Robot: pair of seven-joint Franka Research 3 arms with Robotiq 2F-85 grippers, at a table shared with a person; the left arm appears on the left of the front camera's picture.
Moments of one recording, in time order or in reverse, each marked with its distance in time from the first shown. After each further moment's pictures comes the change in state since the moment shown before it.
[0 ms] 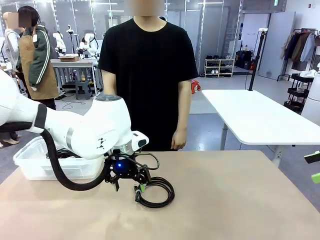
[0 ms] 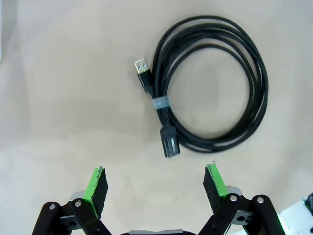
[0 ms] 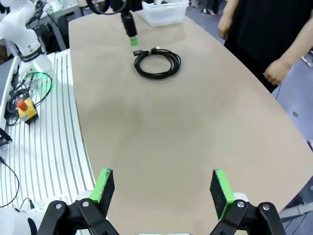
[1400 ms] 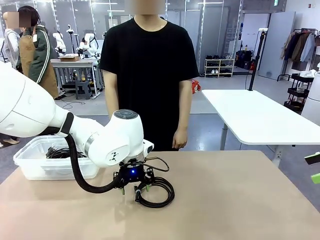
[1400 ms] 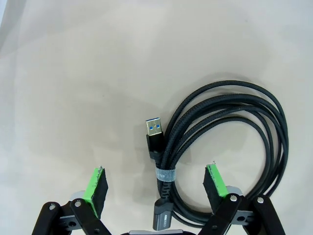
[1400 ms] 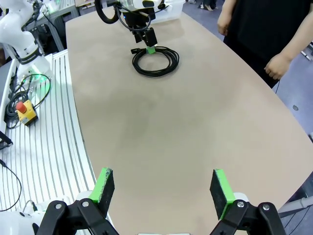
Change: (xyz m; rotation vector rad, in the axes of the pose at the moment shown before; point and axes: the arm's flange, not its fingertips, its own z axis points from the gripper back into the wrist) left arm 0.033 -0.012 -0.054 0.079 -0.063 0.253; right arm 0.000 0.001 0.001 -0.016 0.015 -0.038
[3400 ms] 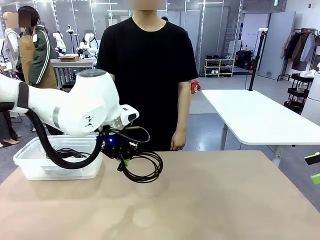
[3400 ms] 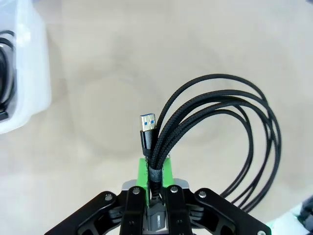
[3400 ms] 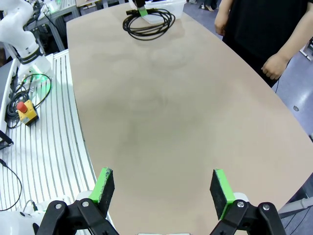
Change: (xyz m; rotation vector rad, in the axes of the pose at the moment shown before) left arm 0.019 0.053 0.130 -0.108 -0.110 -0.247; right arm 0.000 0.000 0.000 0.004 -0.001 0.001
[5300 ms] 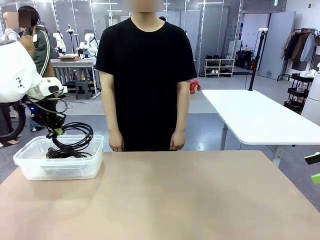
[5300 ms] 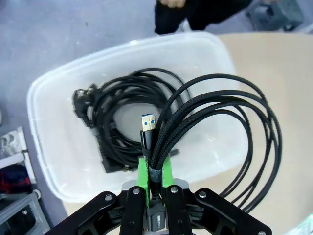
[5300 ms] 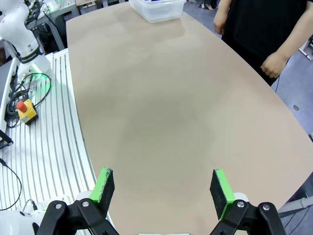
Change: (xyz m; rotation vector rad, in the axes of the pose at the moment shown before) left arm 0.086 0.277 0.060 0.069 -0.057 -0.062; right arm 0.001 -0.001 0.000 -0.002 0.005 0.001
